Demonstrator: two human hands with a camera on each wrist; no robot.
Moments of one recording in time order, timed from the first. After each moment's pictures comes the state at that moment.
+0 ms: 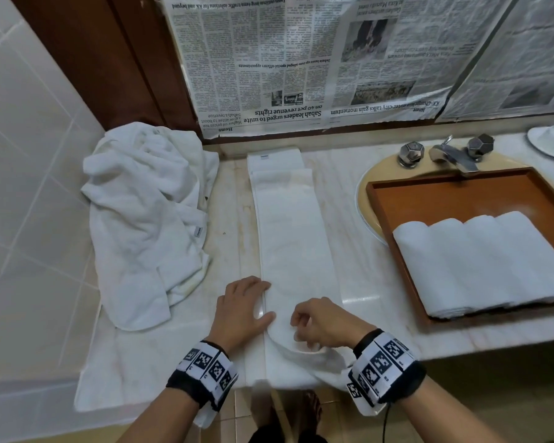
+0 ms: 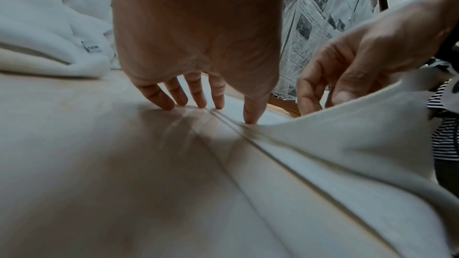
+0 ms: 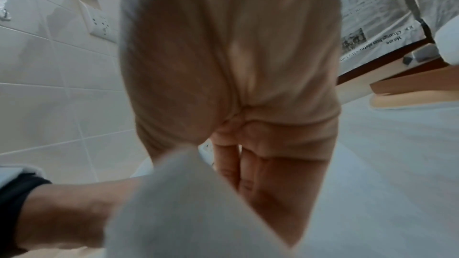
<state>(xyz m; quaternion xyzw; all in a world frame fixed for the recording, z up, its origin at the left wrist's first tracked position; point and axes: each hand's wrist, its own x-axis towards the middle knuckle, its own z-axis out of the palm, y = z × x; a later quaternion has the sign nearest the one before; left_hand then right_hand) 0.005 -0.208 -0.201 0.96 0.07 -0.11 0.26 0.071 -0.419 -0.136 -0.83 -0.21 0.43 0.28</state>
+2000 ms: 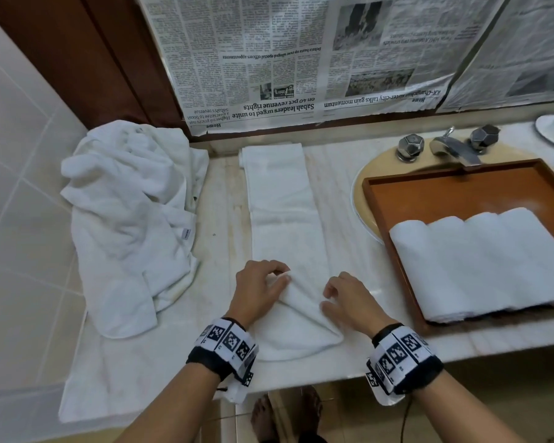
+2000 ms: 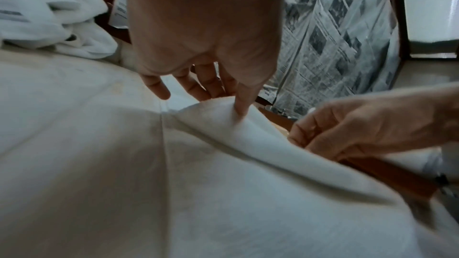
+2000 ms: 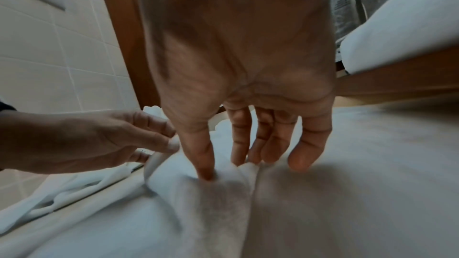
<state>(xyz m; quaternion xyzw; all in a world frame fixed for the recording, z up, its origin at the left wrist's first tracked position) 0.071 -0.247 -0.184 0.91 0.09 0.00 0.41 0.121 -0.471 -0.170 -0.92 -0.17 0.28 0.24</state>
